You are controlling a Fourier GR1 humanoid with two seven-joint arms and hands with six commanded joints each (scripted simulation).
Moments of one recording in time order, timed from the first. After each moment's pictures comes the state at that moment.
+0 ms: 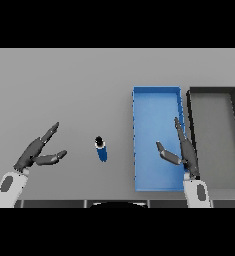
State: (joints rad) left arm 0.01 0.67 -0.30 -1.59 0.23 -0.17 -0.15; right arm 0.11 -0.16 0.09 -1.70 0.18 0.04 -0.12
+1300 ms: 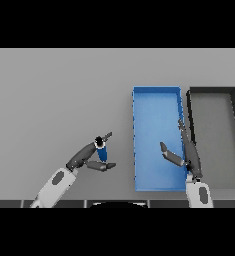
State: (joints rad) left arm -0.16 0.26 -0.57 -1.37 0.01 -0.12 -0.10; right arm 0.14 -0.16 0.07 -1.73 0.17 0.04 -0.10
